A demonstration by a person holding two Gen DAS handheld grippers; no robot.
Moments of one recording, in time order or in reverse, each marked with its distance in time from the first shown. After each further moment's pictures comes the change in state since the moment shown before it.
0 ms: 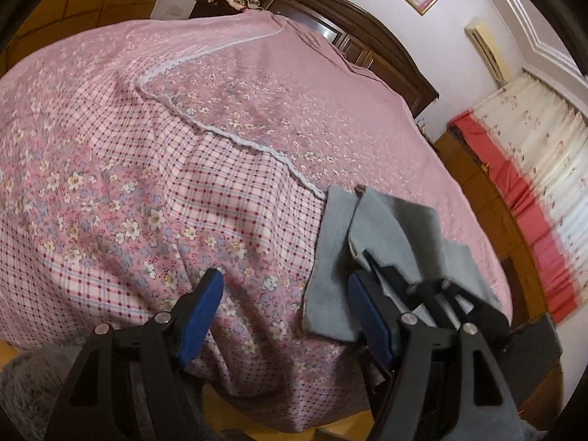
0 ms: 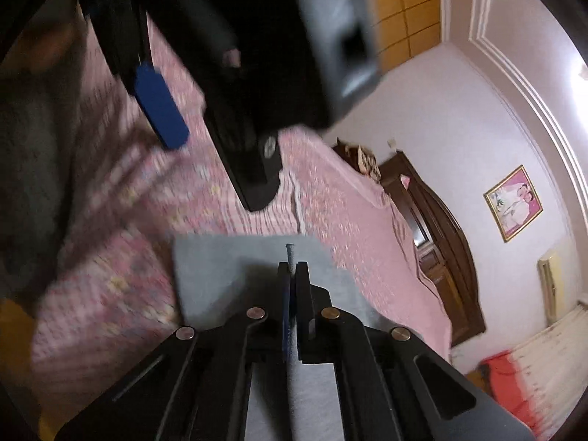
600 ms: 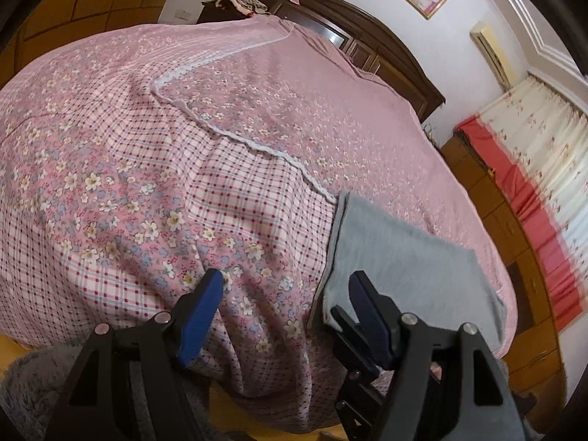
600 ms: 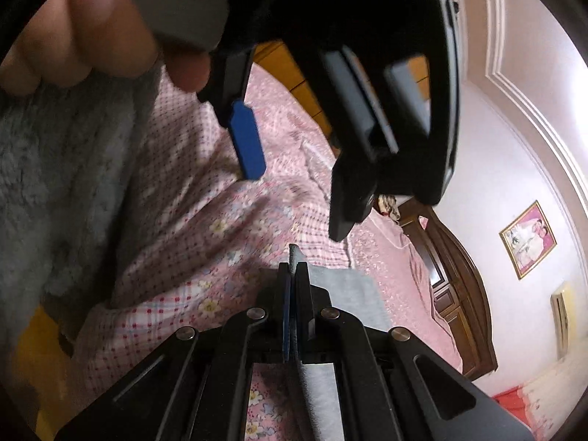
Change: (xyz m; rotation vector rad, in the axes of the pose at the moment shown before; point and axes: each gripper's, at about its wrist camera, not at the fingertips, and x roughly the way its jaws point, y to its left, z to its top) left arm 0.002 0.011 0.002 0.006 -0.019 0.042; right arm -0.030 0.042 -0.005 -0.049 -0.098 0.029
